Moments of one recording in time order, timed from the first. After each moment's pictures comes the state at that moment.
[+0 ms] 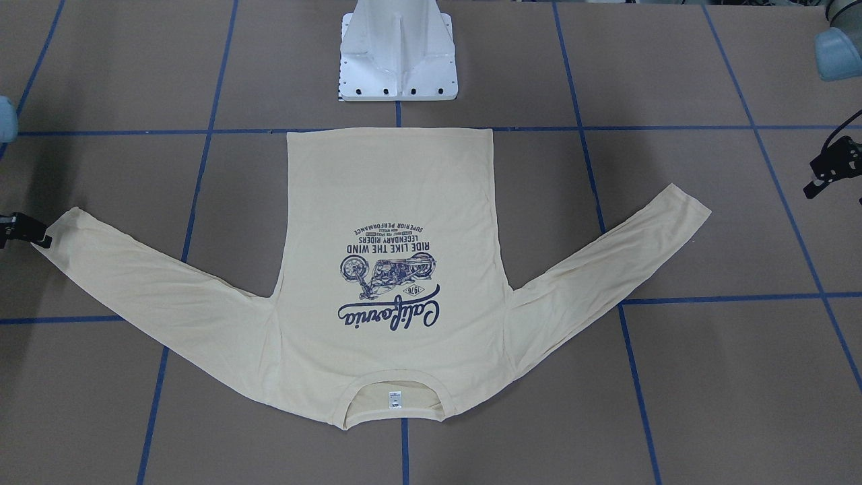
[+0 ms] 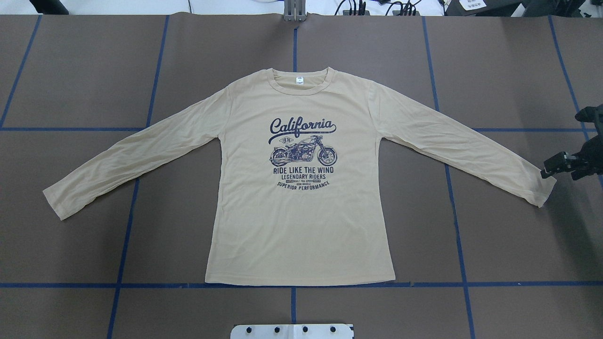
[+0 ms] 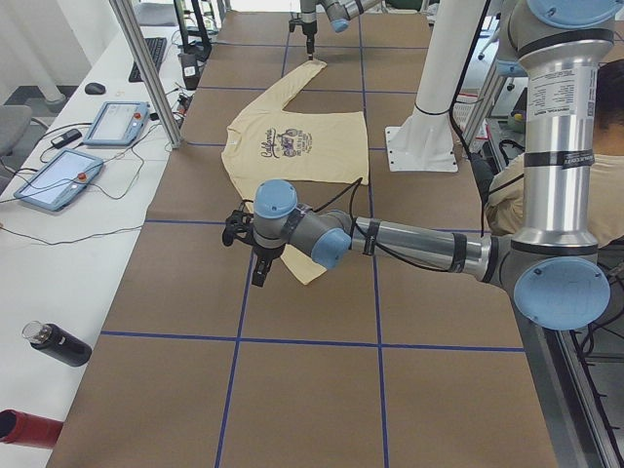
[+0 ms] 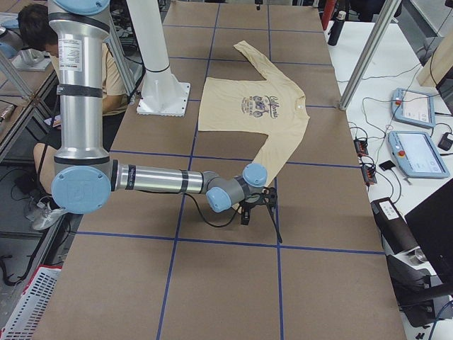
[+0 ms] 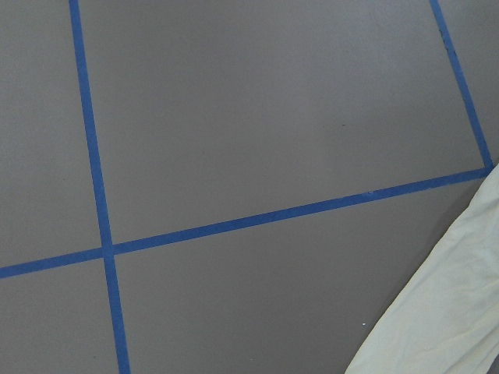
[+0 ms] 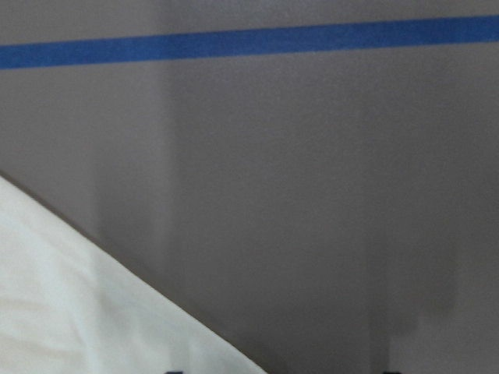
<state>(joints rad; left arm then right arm) -1.36 -1.51 -1.76 -1.97 -2.35 -0.31 1.11 -1.61 1.44 -1.02 2.32 0.64</state>
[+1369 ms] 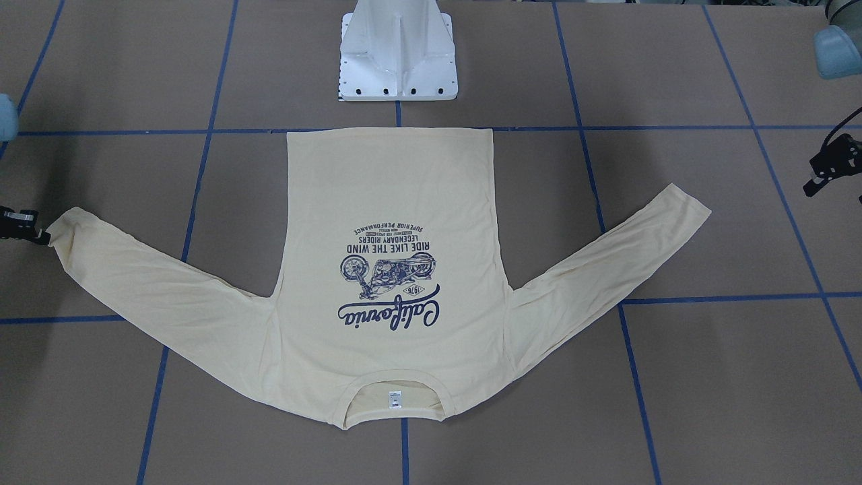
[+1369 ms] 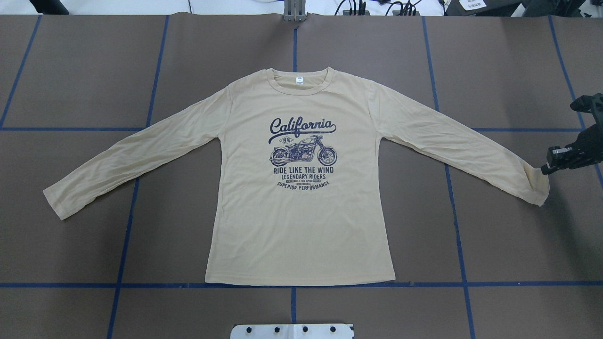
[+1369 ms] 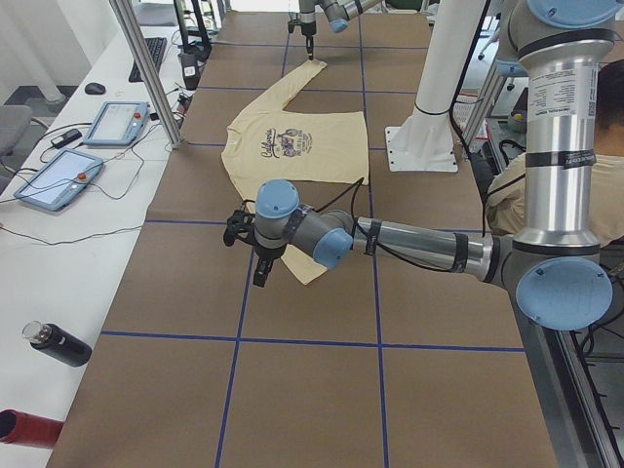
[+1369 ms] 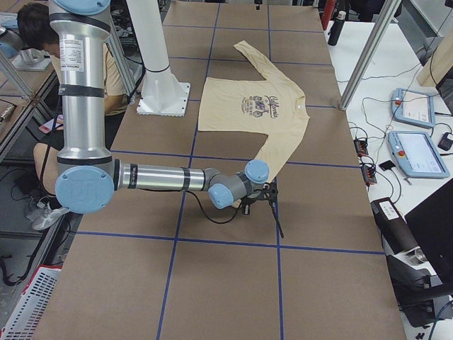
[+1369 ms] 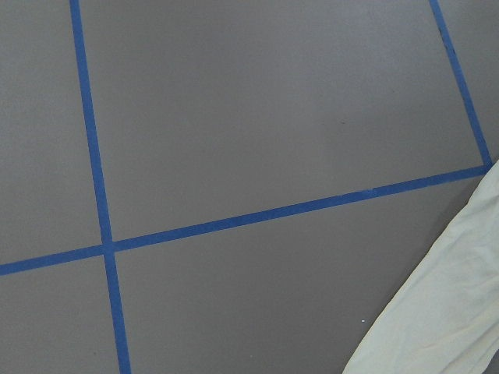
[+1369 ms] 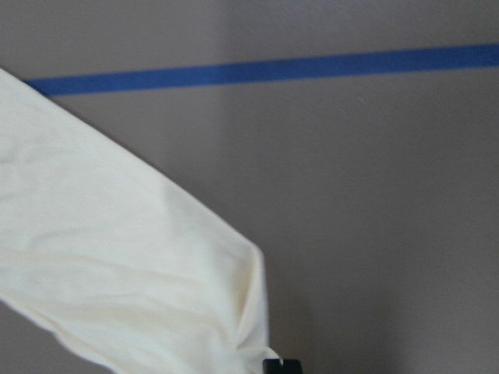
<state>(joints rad) -1.36 -1.51 -1.76 -1.97 -2.35 -0.31 1.14 -1.57 1.54 -1.10 2.46 0.64</state>
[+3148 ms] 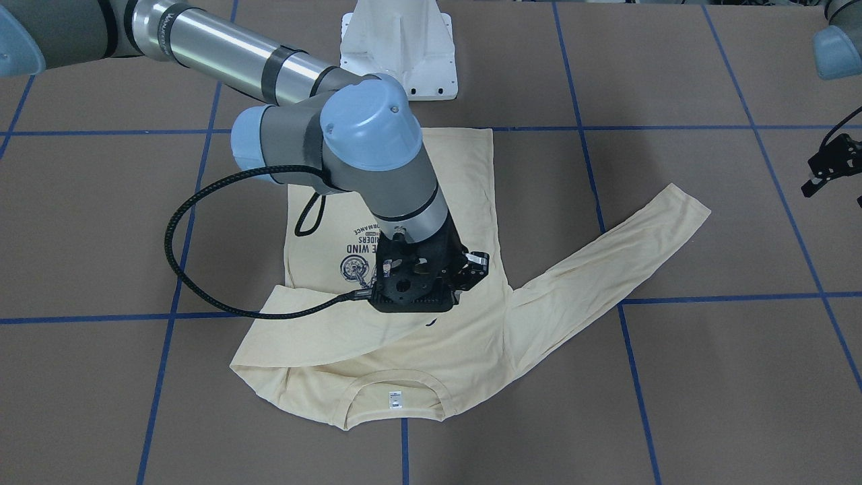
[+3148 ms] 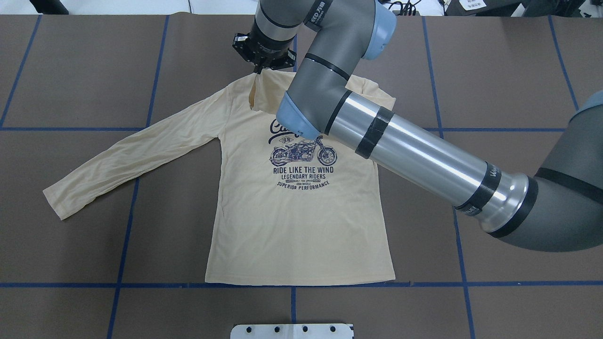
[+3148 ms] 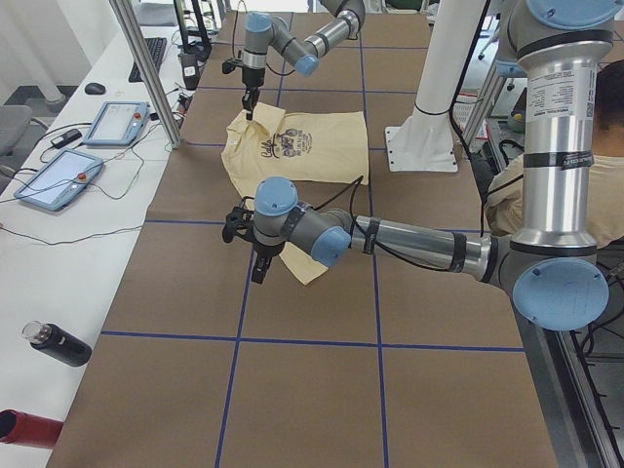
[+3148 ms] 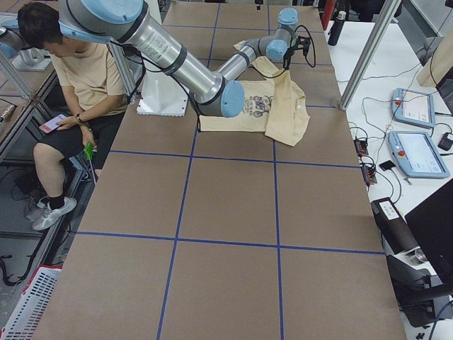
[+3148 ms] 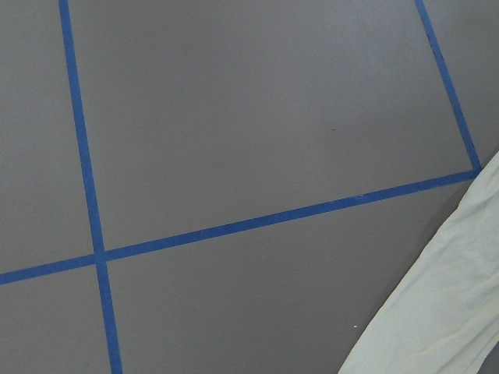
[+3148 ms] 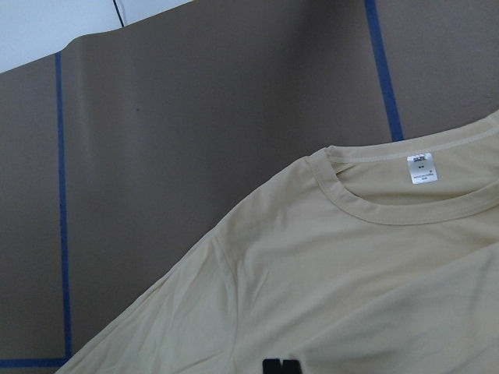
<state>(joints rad) -1.35 -1.52 -1.77 -1.97 -2.35 -0.31 0.73 -0.42 1.09 -1.22 2.01 1.34</state>
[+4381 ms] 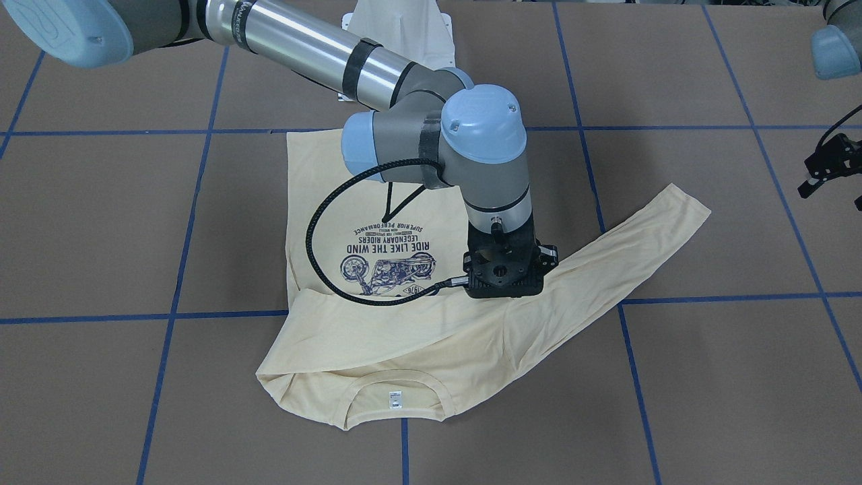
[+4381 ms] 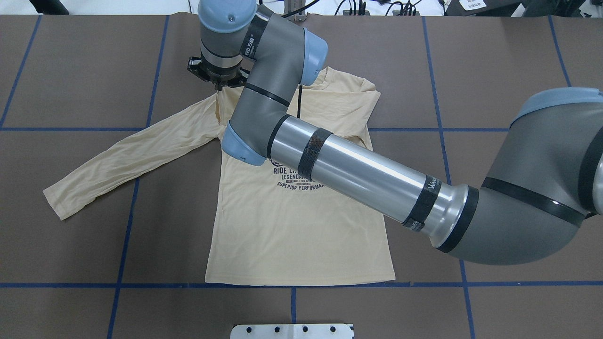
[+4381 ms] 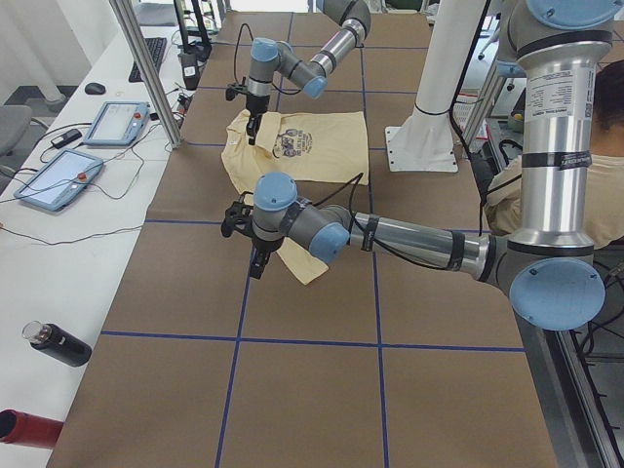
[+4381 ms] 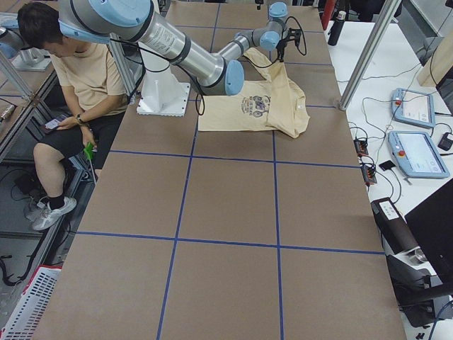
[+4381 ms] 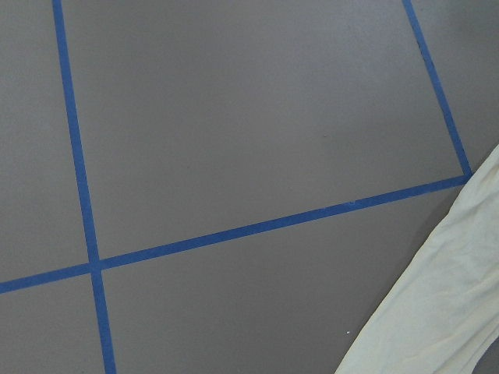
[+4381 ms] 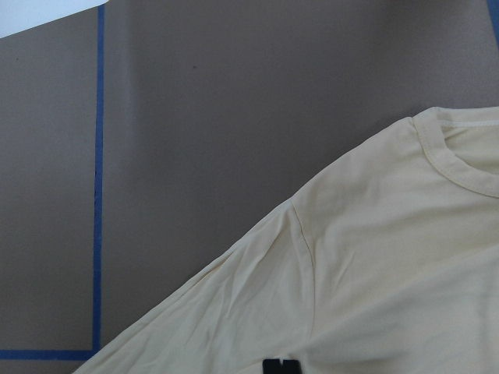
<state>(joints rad) -1.34 -1.53 -1.78 -1.97 -2.35 -0.31 0.63 -0.27 0.85 -1.12 1.89 1.34</state>
